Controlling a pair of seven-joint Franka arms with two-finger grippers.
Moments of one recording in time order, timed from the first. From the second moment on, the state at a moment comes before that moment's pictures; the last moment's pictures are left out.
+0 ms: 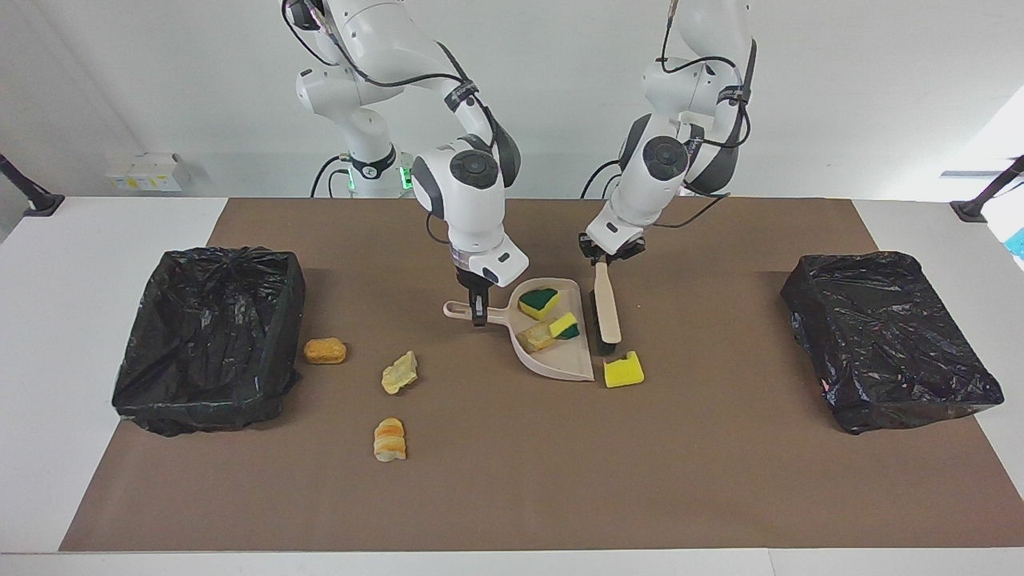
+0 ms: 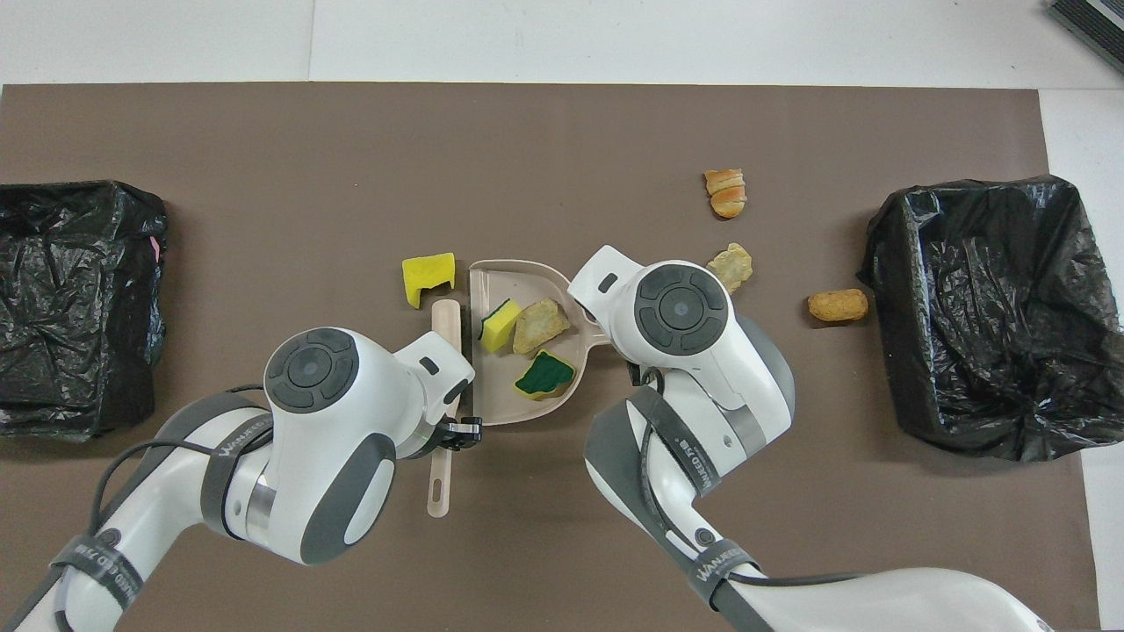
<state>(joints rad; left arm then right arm) -0.47 -0.01 -0.10 -2.23 -0.24 2.11 -0.37 0.42 0.28 0.09 -1.89 -0.12 2.23 -1.05</state>
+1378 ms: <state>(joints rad) -0.22 0.17 -0.08 -2.01 -0.10 1.98 0.03 0.40 0.24 0.08 -1.87 -0.26 2.09 -0.96</state>
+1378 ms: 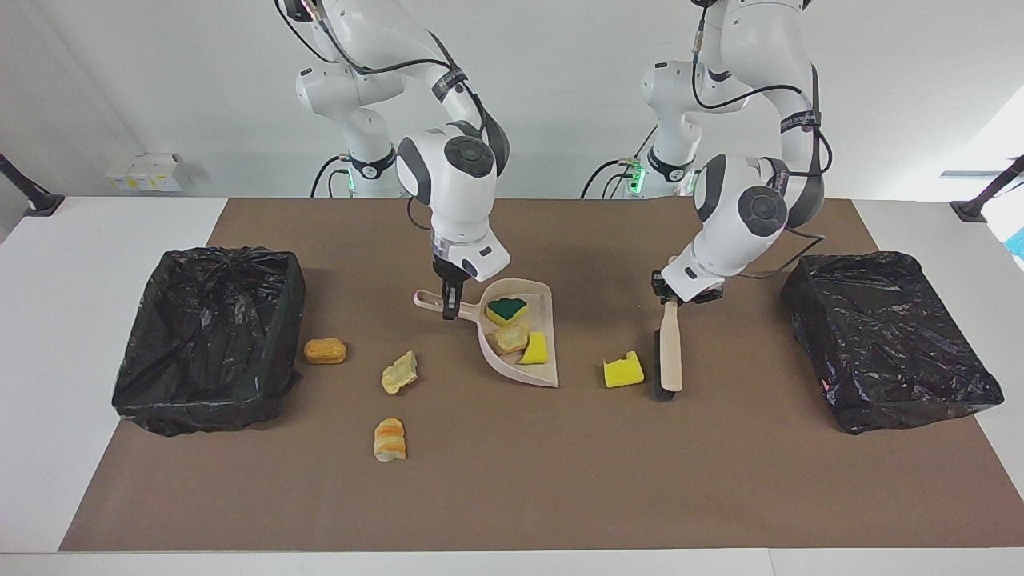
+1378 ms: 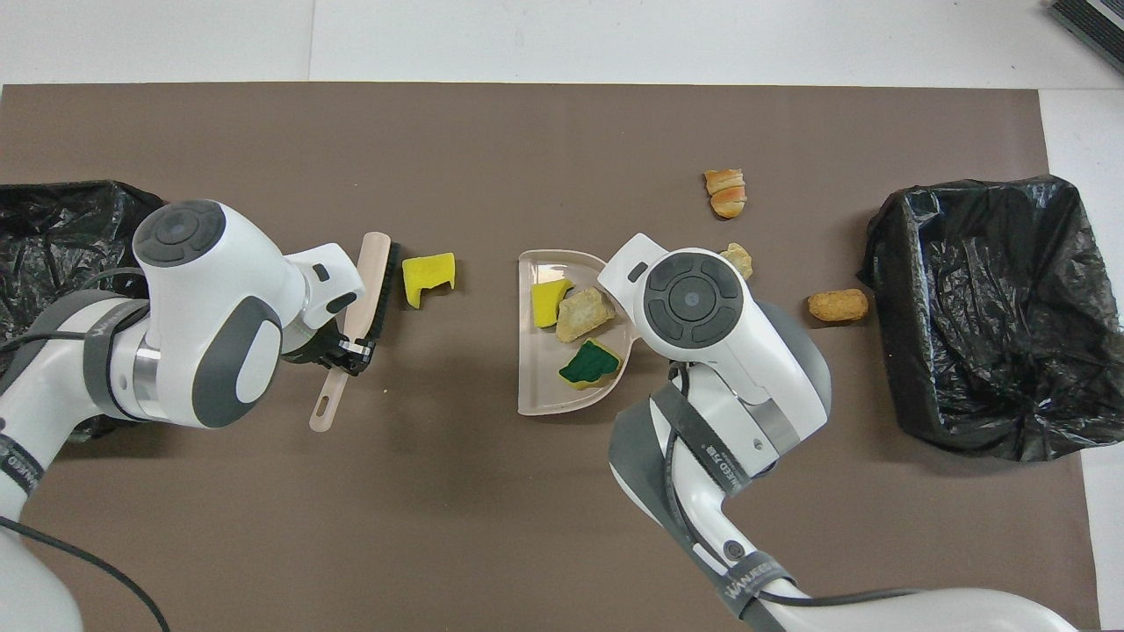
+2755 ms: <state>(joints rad) -0.41 -0.04 -0.07 -2.00 -0.24 1.64 -0.61 0.37 0.29 0.08 -1.86 -0.26 2.24 -0.90</state>
